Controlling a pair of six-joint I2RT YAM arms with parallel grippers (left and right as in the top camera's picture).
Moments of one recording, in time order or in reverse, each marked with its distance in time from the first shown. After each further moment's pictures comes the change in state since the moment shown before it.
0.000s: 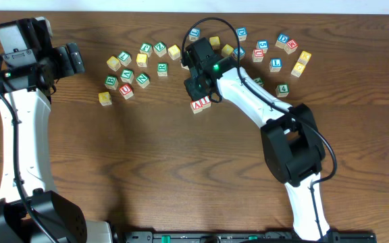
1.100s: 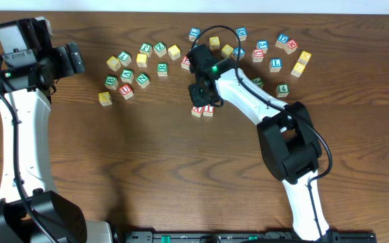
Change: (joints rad) left arm 0.000 0.000 0.000 0.000 0.000 0.000; right arm 0.000 0.030 0.000 -0.110 0.021 0.174
